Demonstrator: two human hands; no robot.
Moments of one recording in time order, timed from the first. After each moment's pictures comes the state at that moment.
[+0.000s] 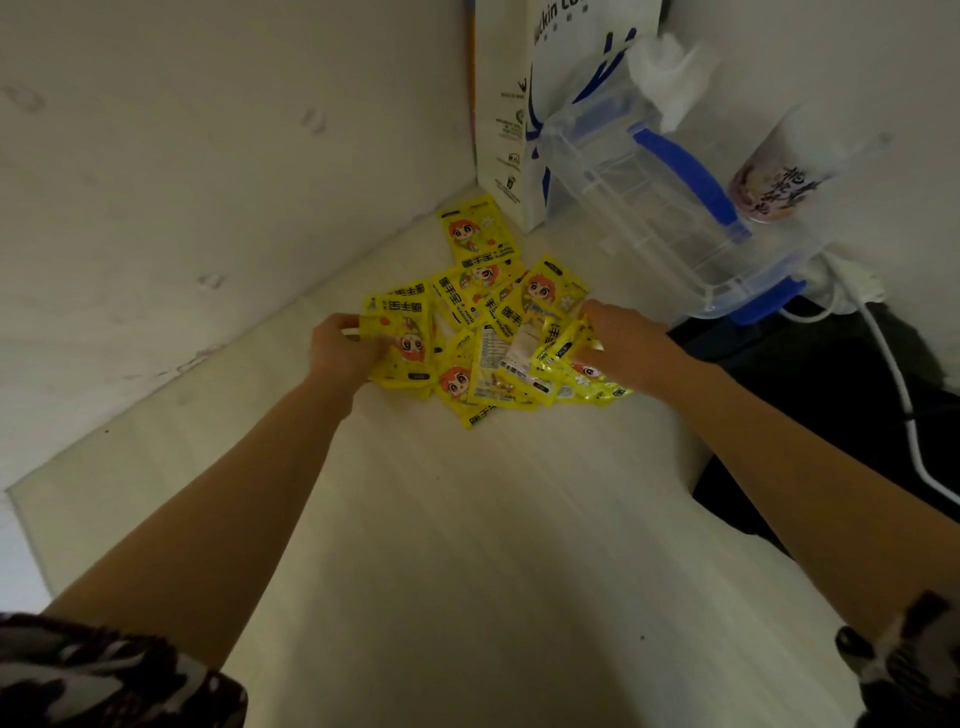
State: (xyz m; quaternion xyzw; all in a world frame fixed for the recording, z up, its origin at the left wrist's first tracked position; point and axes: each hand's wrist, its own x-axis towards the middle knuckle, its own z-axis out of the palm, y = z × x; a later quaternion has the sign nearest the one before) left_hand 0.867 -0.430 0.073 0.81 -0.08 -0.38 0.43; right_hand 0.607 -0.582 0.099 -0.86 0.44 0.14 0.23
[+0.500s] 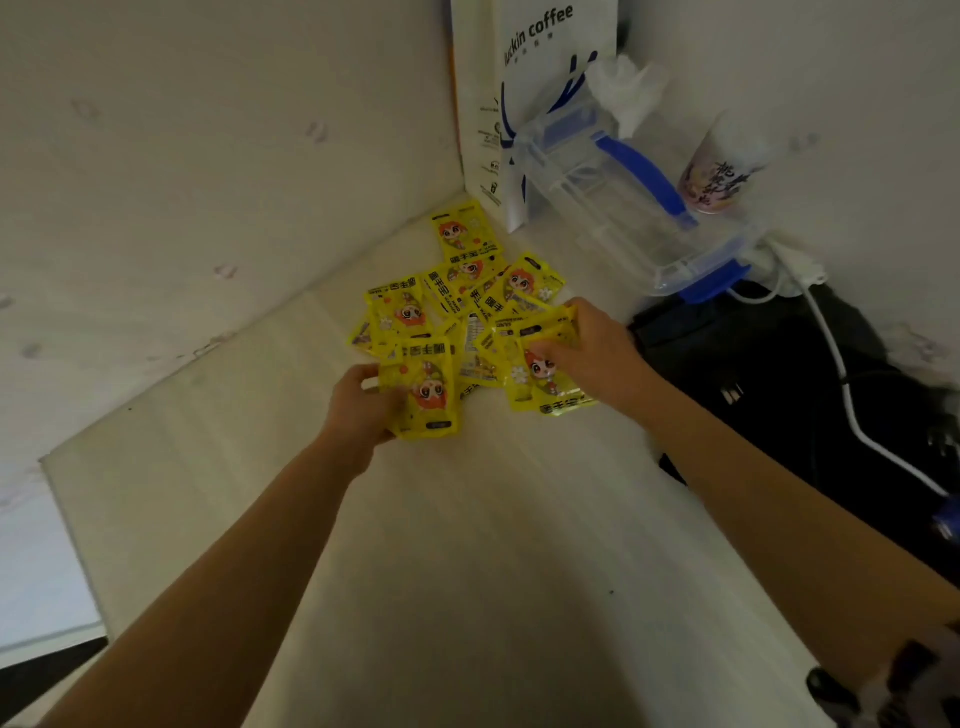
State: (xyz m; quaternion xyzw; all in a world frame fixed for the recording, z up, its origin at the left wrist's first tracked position) left_hand 0.789 -0.366 0.094 0.75 -0.04 -0.46 0.48; right_hand 0.589 -0.518 0.143 -0.75 0.49 -0.08 0.45
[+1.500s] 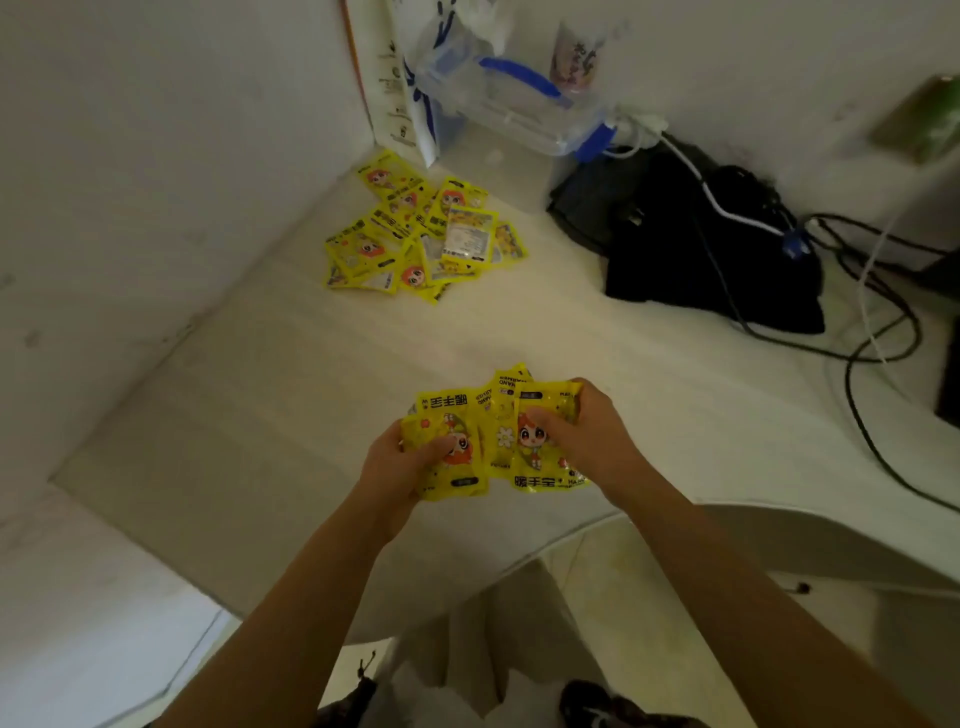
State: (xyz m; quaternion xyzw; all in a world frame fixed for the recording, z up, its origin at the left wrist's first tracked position) left_hand 0.748 -0.167 0.091 0.60 -0.15 -0.67 0.42; right_hand 0.543 -0.219 0.139 -0.50 0.66 -0.21 0.51
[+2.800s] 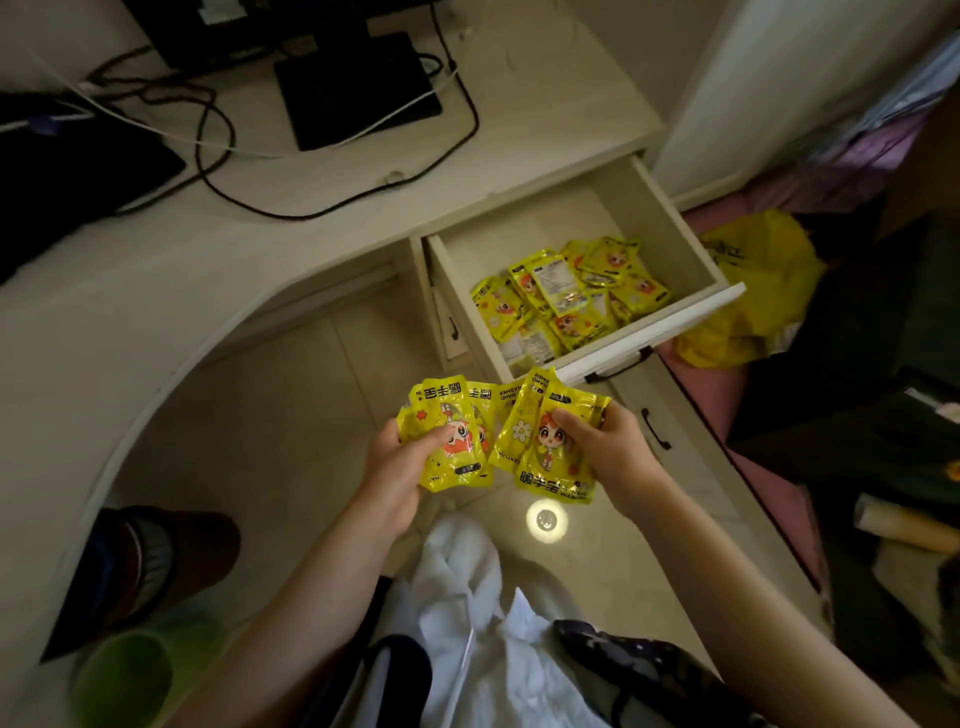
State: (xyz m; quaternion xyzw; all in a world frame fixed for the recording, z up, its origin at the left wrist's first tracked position) left_hand 0.293 0.123 0.071 0.53 -0.40 -0.74 0.10; right_hand 0.142 0.272 0.112 0.05 0.75 -0.50 0.42
